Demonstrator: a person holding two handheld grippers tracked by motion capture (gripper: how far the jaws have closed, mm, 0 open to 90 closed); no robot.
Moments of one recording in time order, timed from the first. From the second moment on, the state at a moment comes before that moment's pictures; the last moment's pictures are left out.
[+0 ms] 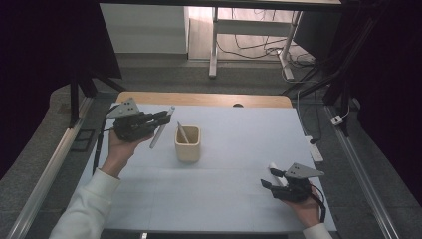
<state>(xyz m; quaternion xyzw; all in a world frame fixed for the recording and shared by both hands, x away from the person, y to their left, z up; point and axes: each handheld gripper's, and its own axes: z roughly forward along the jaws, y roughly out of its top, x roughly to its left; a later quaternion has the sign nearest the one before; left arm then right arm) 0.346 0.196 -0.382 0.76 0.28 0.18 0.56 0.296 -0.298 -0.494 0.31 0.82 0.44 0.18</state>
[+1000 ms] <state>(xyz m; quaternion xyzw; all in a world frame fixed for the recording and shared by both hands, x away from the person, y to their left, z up) 0.373 0.165 -0.387 0.75 0.28 0.15 0.57 0.297 -0.299 -0.495 0.31 0.82 0.45 0.17</state>
